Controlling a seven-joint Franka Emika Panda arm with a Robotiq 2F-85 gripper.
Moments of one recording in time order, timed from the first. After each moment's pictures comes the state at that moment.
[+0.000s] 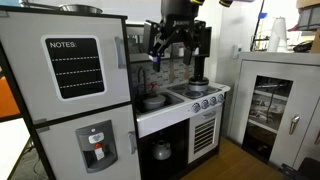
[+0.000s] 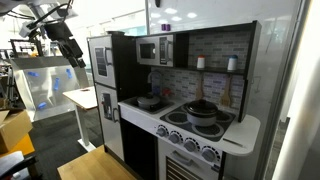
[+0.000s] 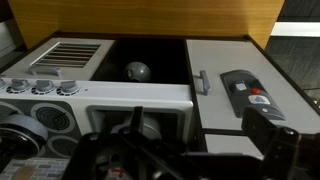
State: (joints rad) arm 0.08 -0.55 0.29 -2.63 -0.02 2.37 0.36
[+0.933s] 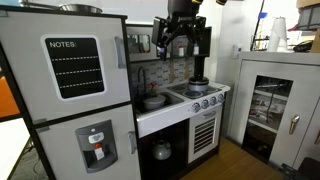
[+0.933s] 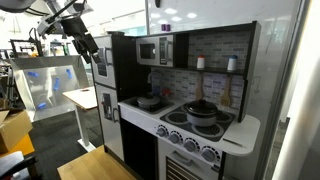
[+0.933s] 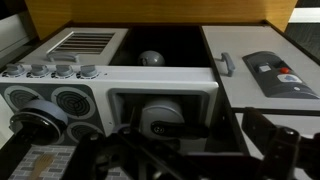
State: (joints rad) arm 0.03 -0.48 0.21 -2.55 -0.09 2.38 0.30
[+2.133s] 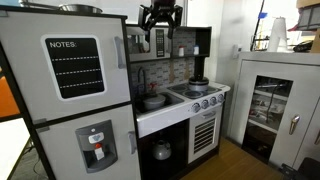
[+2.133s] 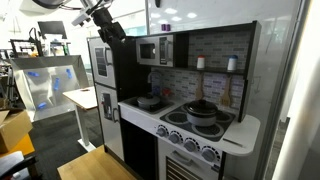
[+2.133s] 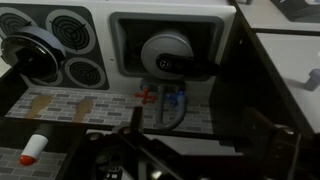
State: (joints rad) arm 0.01 -0.23 0.15 -2.25 -0.21 2.45 0.27
